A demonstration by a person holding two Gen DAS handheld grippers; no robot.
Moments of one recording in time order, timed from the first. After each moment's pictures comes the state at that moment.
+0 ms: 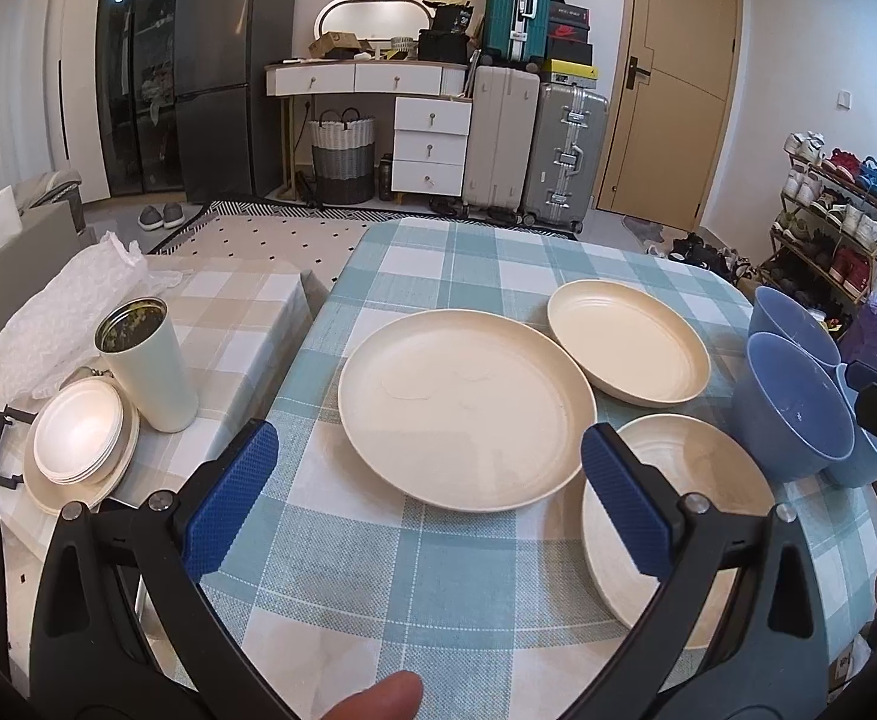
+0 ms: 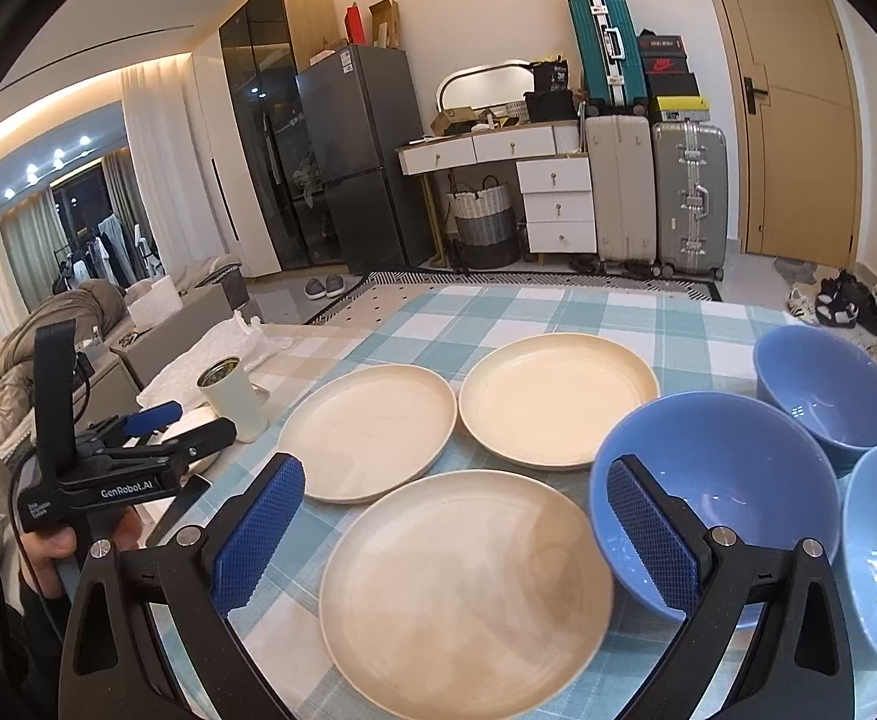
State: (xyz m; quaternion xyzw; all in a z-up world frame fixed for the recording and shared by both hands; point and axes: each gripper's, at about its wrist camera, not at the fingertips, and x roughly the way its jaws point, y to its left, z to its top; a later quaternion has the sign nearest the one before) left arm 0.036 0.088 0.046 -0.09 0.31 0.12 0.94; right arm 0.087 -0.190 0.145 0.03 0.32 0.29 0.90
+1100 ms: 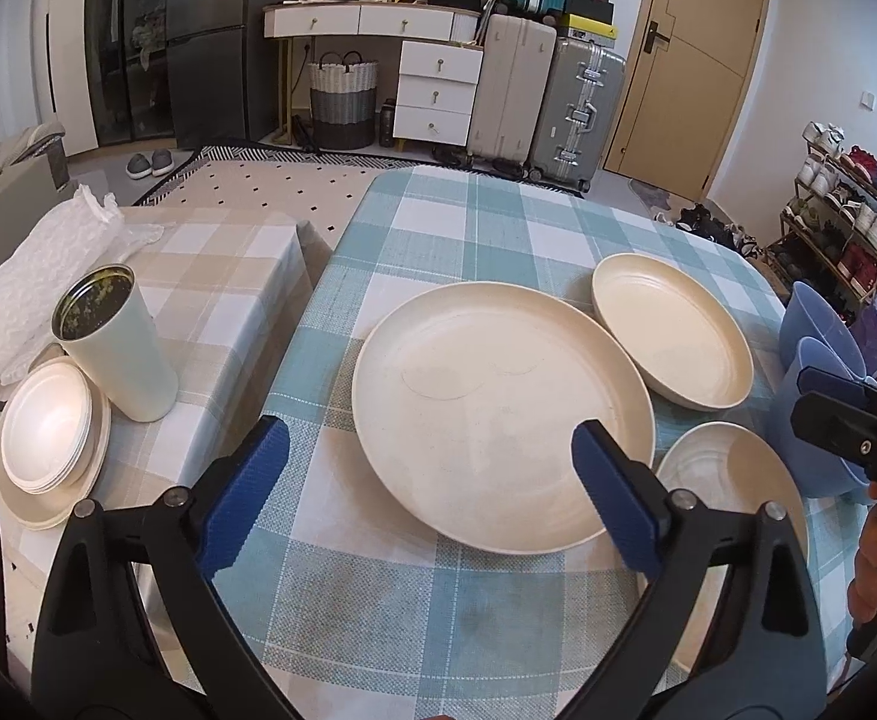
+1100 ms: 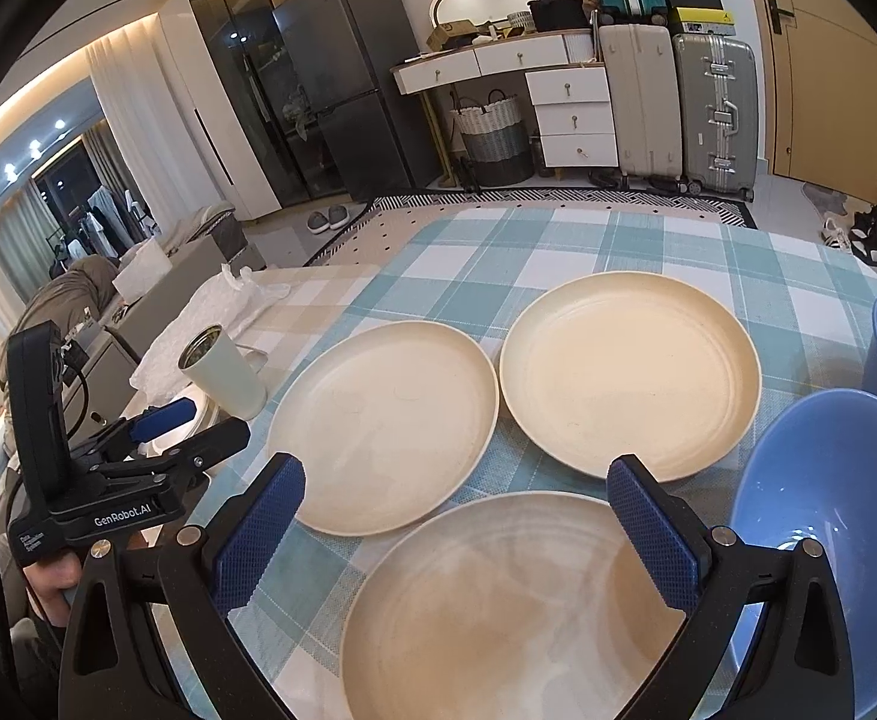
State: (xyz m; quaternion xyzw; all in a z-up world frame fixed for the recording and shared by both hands) left arm 0.112 0.137 0.006 -0.13 0.37 0.10 0.91; right arm 0.174 -0.109 0.103 0.02 0.43 0.30 0.85
